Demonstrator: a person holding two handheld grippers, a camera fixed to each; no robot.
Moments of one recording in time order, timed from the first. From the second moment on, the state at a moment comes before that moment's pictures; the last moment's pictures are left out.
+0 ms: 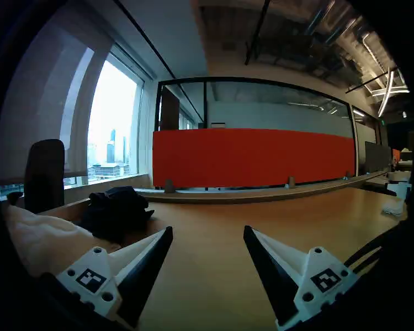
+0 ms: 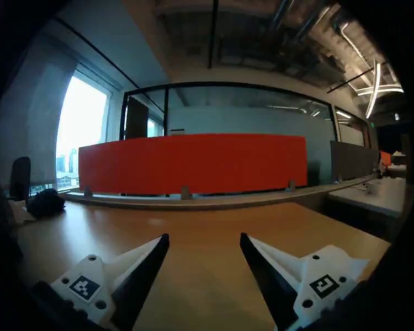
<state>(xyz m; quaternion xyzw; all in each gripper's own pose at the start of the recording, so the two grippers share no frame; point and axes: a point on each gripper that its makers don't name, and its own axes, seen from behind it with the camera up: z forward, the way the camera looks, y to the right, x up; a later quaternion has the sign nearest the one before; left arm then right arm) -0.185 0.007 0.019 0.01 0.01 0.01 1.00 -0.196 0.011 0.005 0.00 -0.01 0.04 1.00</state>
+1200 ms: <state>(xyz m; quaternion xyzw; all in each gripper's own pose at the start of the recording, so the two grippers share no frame) -0.185 0.007 0.019 0.01 0.01 0.01 1.00 -0.196 0.000 0.003 0.01 0.00 0.02 1.00</state>
